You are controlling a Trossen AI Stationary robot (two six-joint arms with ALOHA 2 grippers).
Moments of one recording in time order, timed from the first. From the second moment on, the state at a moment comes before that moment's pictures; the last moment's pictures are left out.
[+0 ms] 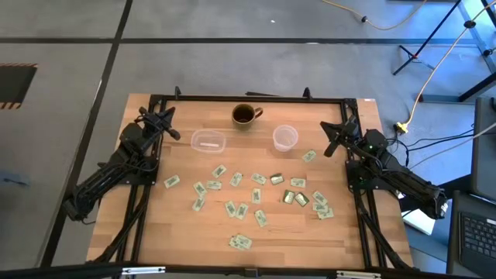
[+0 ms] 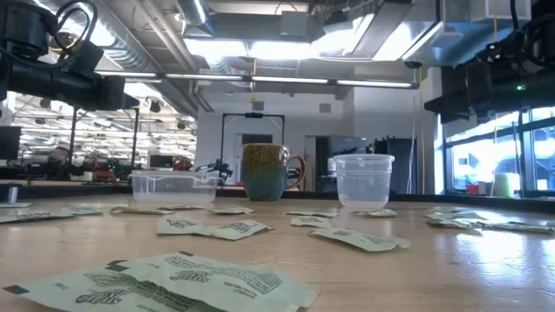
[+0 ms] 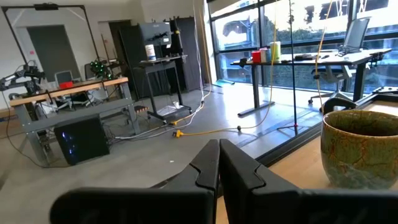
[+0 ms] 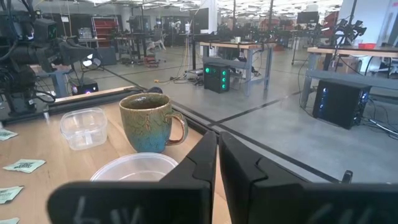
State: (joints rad) left arm 0.84 0.00 0.01 0.04 -0.19 0.14; right arm -0.65 0.00 0.01 0.02 0.00 0.02
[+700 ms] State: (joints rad) left arm 0.84 0.00 0.01 0.04 -0.19 0.14; right arm -0.65 0.00 0.01 0.06 0.00 0.10
